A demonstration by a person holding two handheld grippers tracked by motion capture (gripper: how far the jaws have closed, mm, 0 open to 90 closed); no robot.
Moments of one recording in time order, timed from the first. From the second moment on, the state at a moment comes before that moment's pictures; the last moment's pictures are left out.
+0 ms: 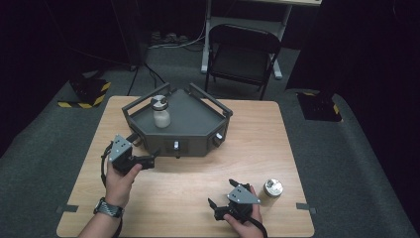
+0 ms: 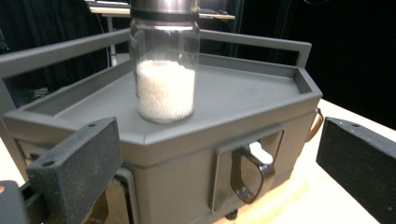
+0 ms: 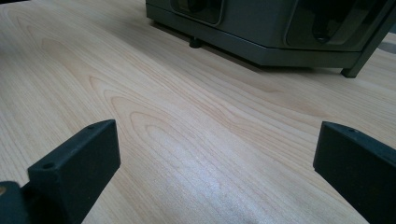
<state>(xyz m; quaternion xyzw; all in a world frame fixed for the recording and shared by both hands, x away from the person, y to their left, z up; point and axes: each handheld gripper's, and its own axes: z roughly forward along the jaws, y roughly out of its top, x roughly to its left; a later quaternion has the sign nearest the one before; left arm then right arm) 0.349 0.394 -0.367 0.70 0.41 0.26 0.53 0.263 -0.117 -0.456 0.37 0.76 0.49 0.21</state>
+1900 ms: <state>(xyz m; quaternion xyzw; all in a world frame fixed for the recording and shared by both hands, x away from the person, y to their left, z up) 0.288 0.400 -0.417 0.77 0.42 0.22 0.43 0.264 -0.113 -0.454 0.37 0.76 0.49 0.21</state>
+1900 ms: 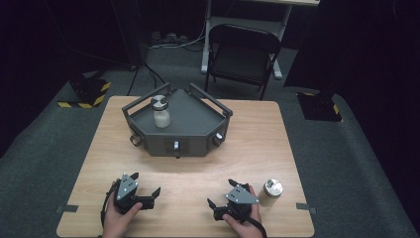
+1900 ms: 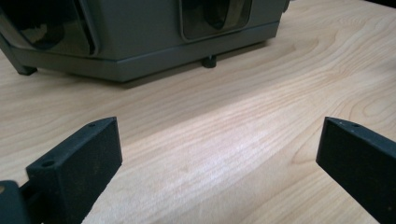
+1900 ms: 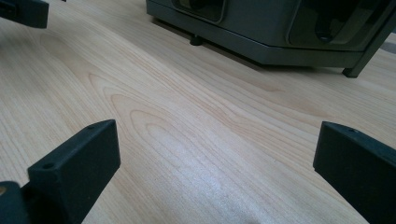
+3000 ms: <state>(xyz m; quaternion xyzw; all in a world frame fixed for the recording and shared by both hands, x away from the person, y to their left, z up) 0.275 0.399 -0.416 0.79 0.39 0.23 0.42 0.268 -0.105 -0.453 0.38 0.76 0.48 0.21</state>
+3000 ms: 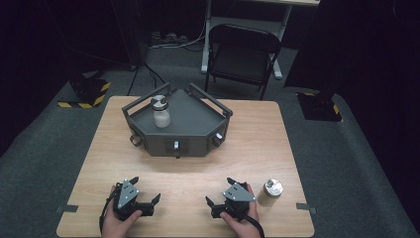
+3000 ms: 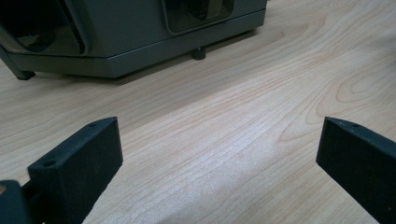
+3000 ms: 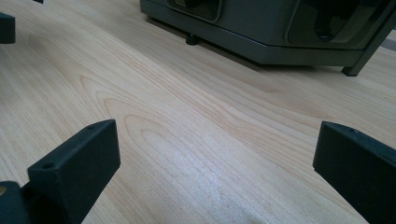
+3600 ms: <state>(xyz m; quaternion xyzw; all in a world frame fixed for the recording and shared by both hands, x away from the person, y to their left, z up) 0.275 0.395 -0.414 0.80 0.37 0.24 0.41 0.243 -0.115 -0.440 0.37 0.74 0.51 0.24</state>
